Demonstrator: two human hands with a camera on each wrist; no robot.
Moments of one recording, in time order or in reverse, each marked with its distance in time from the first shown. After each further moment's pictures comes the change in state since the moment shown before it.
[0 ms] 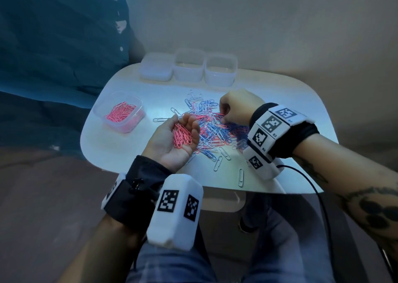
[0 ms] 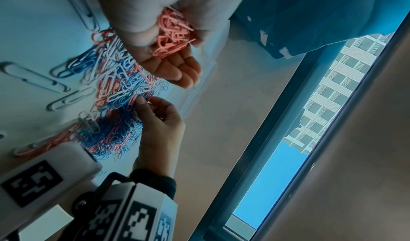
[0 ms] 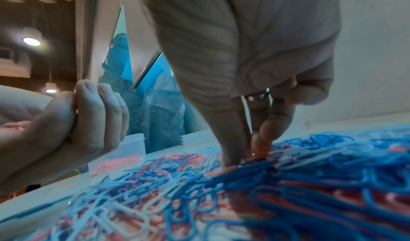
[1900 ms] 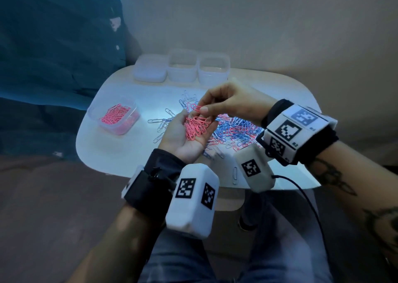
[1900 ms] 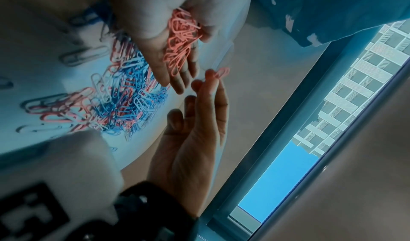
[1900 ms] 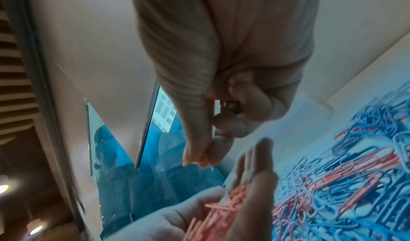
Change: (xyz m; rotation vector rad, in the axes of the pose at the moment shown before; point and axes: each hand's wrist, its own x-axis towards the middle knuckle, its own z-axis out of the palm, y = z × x) left_hand 0.008 -0.020 0.025 0.031 -0.128 0.004; right_hand -0.037 -0.010 -0.023 0.903 -0.128 -0.265
